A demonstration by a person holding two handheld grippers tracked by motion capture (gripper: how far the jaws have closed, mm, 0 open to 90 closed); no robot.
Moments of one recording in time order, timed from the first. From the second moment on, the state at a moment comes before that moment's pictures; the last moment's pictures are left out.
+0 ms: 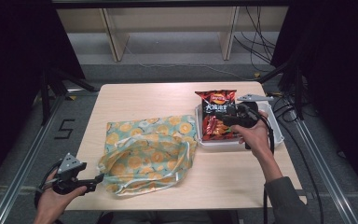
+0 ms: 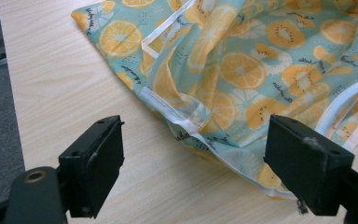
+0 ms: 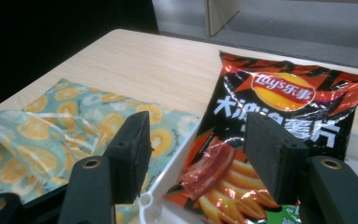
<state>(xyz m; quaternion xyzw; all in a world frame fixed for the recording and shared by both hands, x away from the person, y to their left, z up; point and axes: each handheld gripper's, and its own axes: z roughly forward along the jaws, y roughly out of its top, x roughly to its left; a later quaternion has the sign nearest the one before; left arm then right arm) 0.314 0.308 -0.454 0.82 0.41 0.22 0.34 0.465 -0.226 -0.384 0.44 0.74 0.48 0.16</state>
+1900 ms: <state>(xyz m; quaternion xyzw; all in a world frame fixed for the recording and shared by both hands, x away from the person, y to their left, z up) 0.312 0.301 -0.454 0.82 0.39 0.23 0.34 0.358 -0.206 -0.448 0.42 0.78 0.46 0.09</state>
